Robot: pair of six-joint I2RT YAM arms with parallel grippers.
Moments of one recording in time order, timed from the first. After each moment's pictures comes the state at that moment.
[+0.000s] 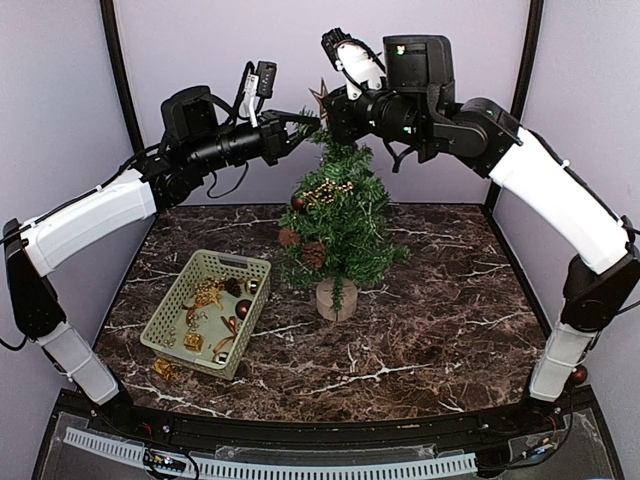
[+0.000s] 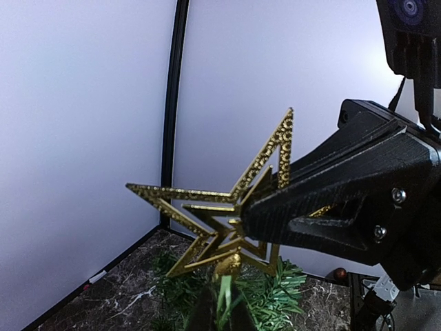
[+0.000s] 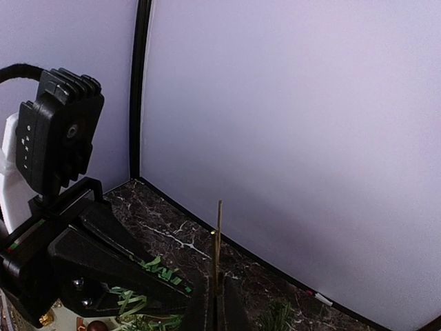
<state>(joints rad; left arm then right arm) -0.68 1.59 1.58 0.12 0.46 -0.16 1.01 1.76 2.18 -0.55 0.39 -0.14</state>
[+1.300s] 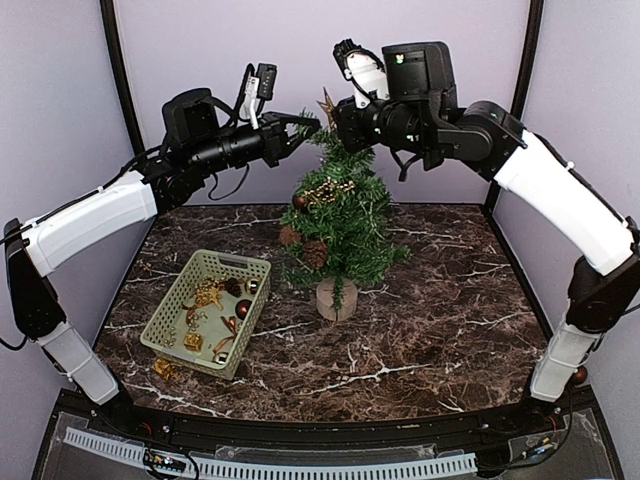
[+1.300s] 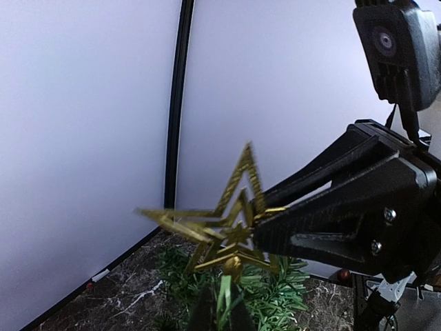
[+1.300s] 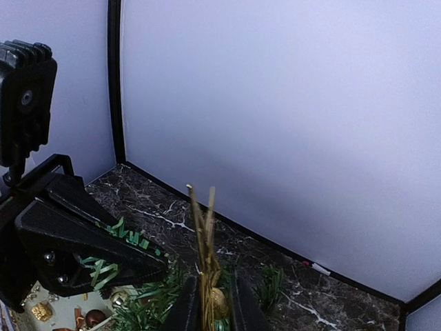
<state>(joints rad) -0.68 1.60 1.57 0.13 0.44 -0.16 1.01 1.74 2.13 -0.60 0.48 -0.04</state>
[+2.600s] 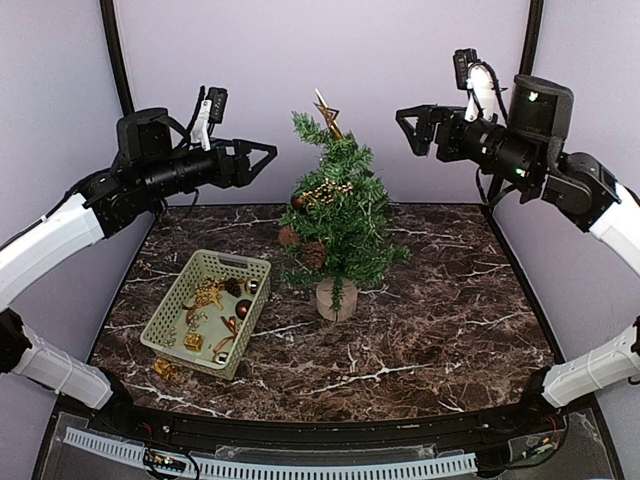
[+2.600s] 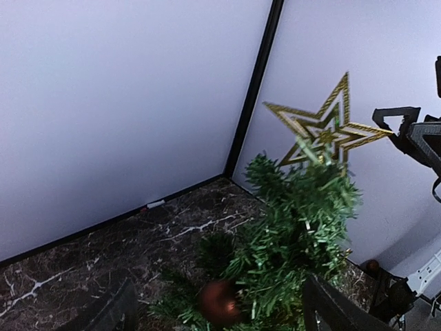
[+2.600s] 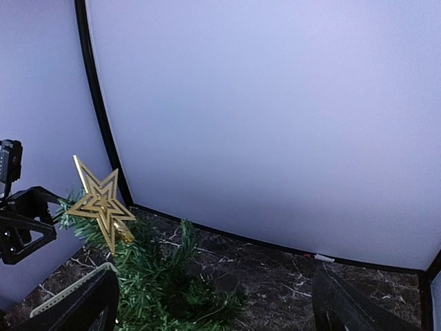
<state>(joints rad) -0.64 1.30 1.35 -0.11 0.21 -0.23 0.89 1.23 1.55 -0.35 0.36 0.10</state>
